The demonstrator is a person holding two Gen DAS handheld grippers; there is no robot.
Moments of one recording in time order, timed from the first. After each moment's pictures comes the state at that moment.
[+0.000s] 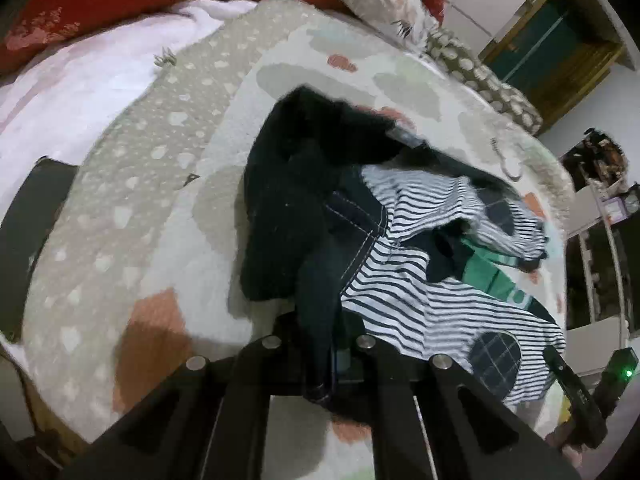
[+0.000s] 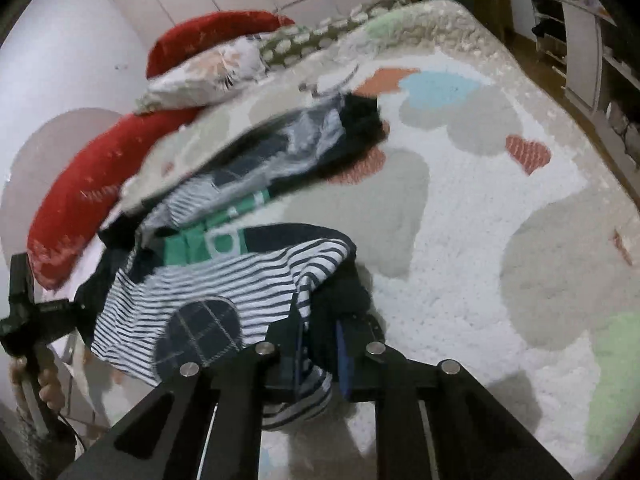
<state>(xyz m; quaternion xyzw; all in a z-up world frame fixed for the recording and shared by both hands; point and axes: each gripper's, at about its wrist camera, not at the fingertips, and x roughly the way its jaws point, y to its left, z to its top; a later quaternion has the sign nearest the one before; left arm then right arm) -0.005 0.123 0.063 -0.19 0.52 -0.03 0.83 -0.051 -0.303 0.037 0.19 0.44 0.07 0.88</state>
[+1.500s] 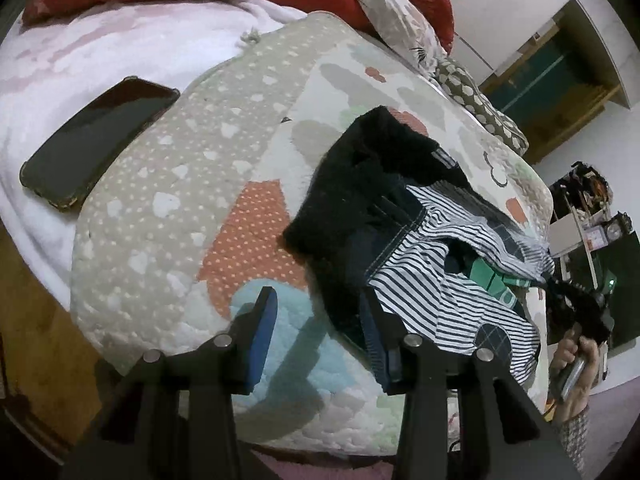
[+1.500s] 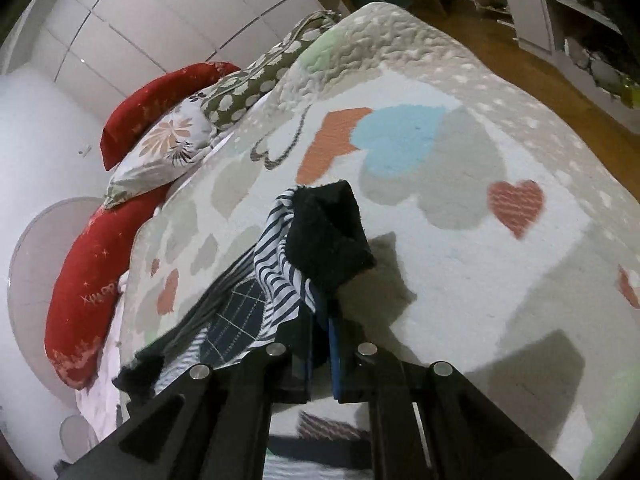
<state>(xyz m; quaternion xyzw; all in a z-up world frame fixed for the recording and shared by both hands) -0.101 0.171 0.057 -0.24 0.49 -0.02 0.84 0.010 -0.351 0.052 0.32 0.41 0.00 0.85</state>
